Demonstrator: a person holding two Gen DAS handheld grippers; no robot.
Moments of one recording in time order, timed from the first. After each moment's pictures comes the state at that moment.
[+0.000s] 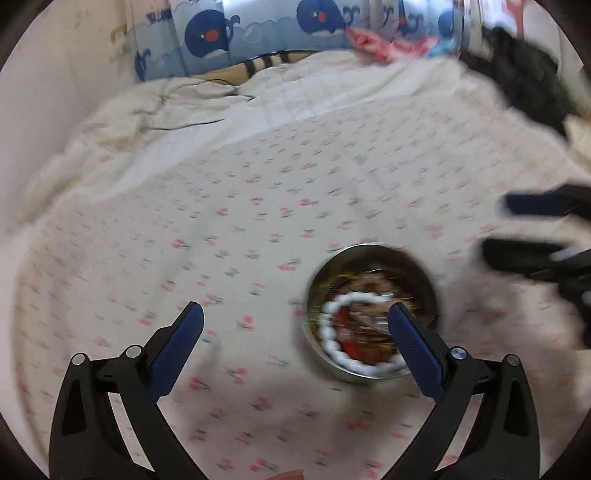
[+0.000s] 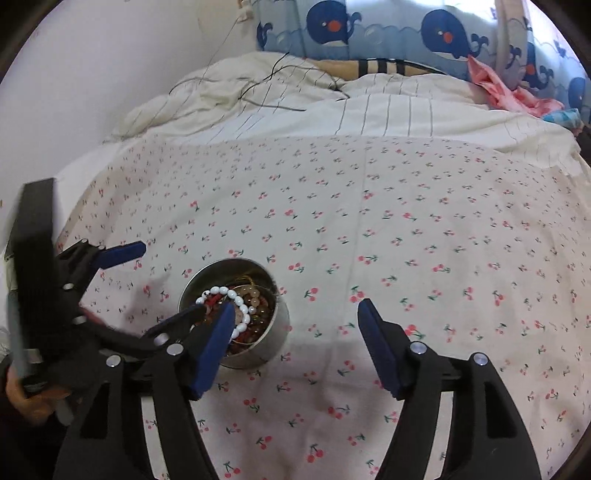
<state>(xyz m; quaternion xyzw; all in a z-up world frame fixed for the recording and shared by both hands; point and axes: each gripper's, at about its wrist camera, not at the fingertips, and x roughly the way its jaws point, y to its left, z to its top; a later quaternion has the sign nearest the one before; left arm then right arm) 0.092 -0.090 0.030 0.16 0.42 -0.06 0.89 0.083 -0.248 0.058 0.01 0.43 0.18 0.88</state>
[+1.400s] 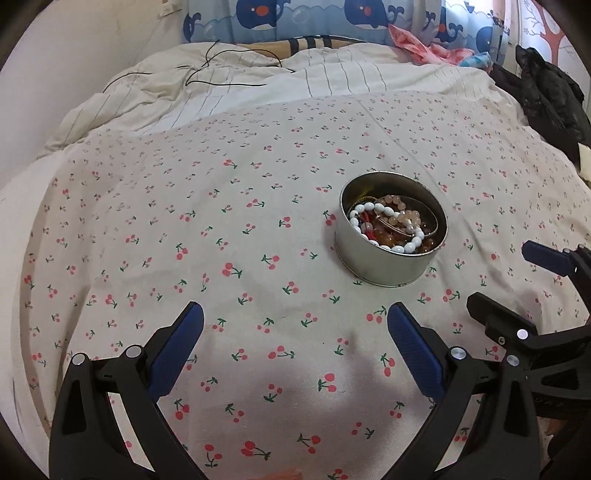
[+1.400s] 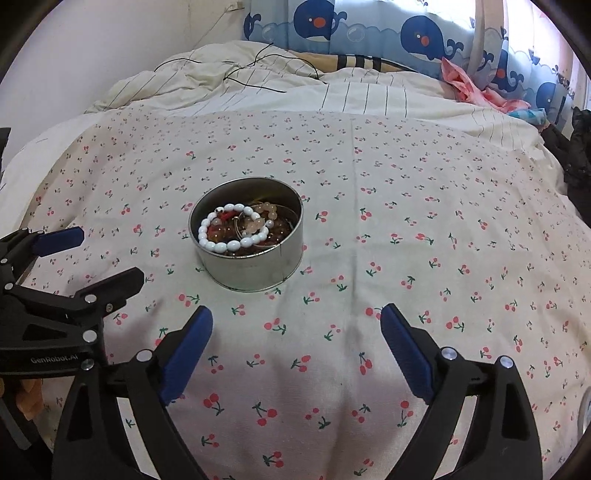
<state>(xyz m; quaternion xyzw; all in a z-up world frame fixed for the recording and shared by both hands) 0.014 -0.037 0.028 0.07 0.44 -0.03 0.89 0.004 -0.209 0.018 -0.03 0.43 0.10 0.90</state>
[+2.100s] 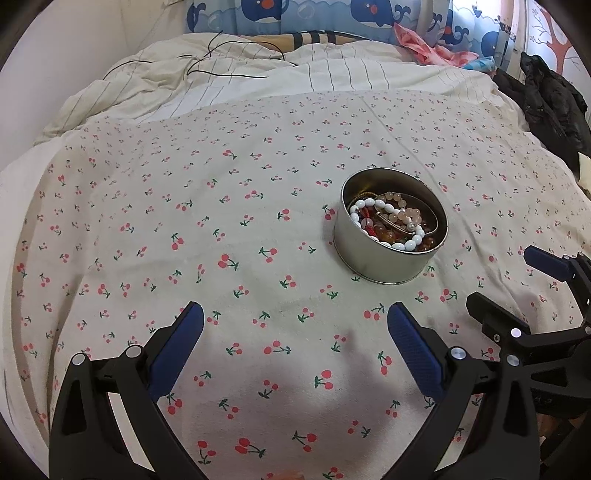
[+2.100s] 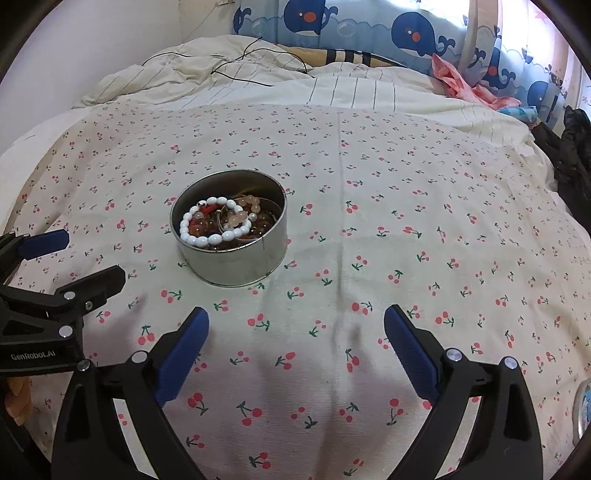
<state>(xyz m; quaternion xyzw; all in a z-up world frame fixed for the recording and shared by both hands) 0.015 -0.035 0.025 0.05 0.45 -0.03 0.89 0.005 -0.212 0.013 -0.04 0.43 0.07 0.90</state>
